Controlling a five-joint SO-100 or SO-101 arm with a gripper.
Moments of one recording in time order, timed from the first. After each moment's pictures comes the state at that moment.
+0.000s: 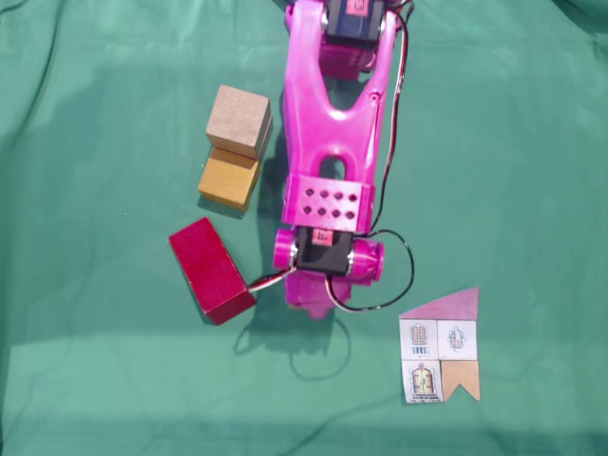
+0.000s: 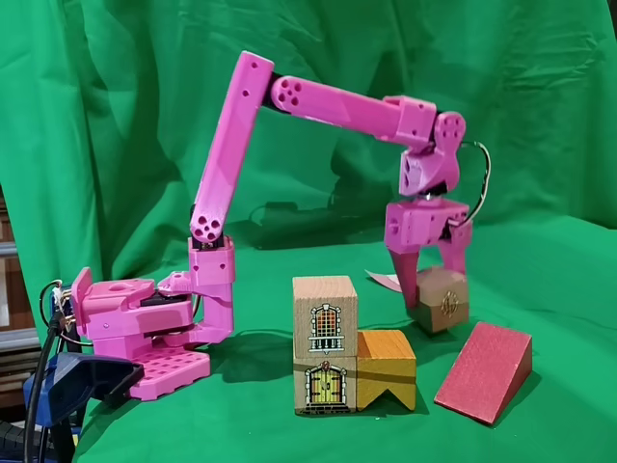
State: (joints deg) arm 5.6 70.4 81.7 80.0 -7.9
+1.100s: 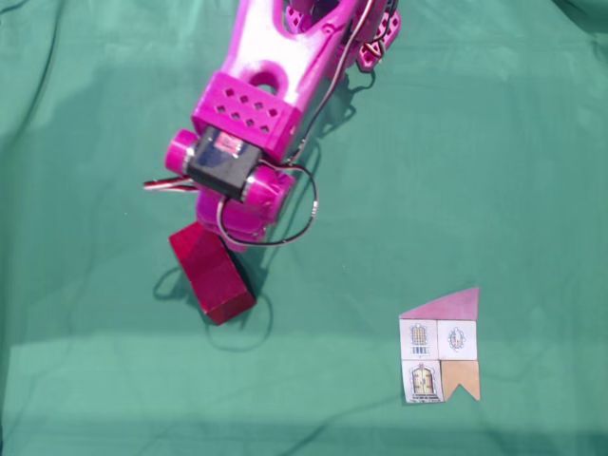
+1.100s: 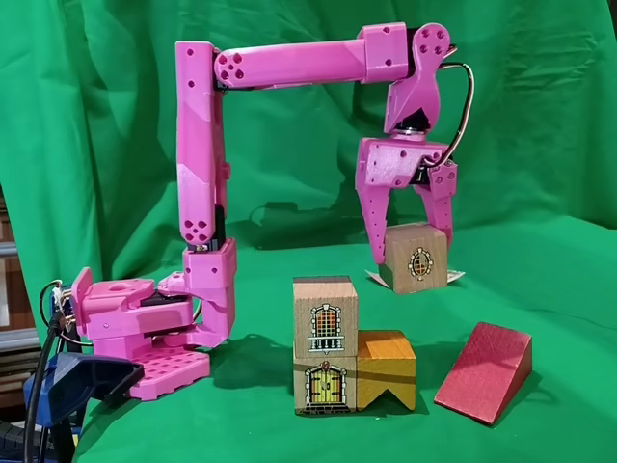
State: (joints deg) arm 23.6 83.5 81.7 96.1 -7.8
